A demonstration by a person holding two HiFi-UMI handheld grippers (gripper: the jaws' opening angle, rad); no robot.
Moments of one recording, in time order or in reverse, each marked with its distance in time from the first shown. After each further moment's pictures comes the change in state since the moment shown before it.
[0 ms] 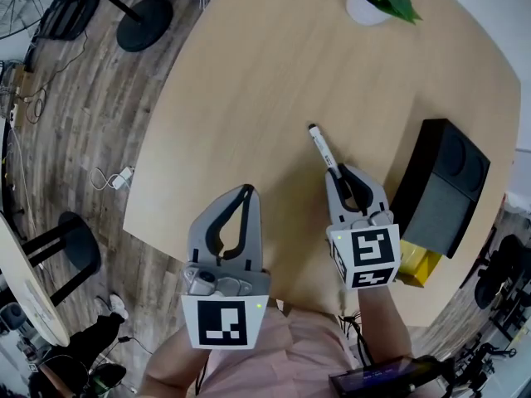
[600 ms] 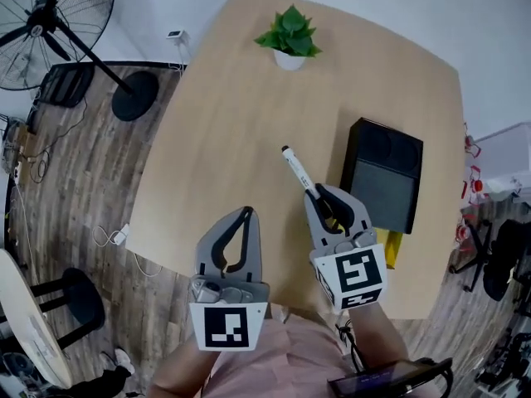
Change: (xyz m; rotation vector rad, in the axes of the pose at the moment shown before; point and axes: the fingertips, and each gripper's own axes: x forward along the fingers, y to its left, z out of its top) left arm -0.053 -0.074 0.075 0.048 -0.218 -0.094; right arm -0.132 -0.002 0.069 -0.027 -0.268 -0.081
